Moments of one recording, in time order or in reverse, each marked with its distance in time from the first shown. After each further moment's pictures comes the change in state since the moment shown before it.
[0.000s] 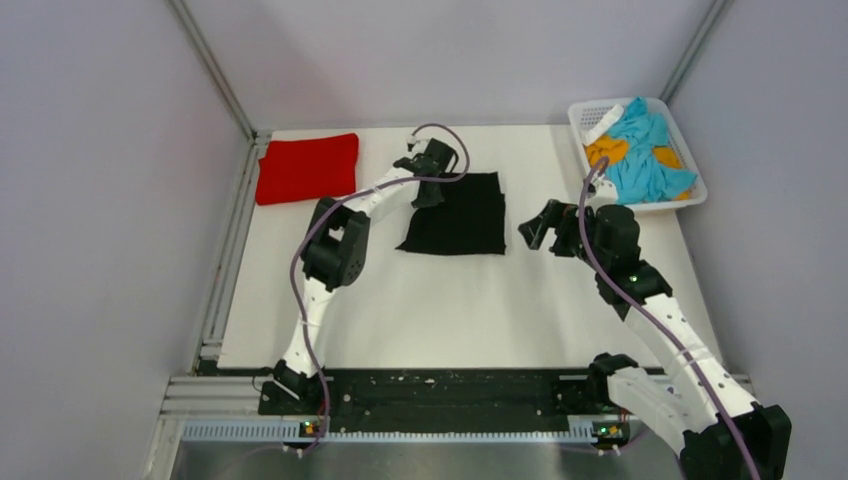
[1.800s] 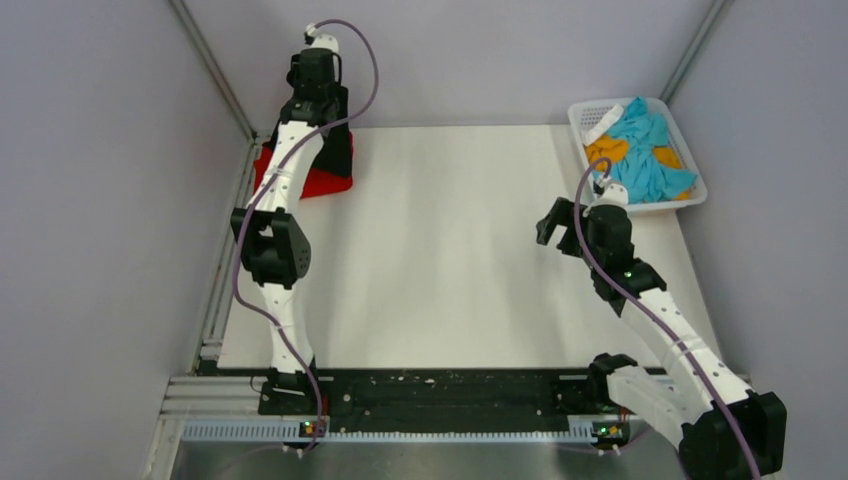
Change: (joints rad) left arm 0.400 -0.196 0.280 0.202 -0.266 0.906; right arm 0.000 0.045 -0.013 -0.032 0.298 -0.010
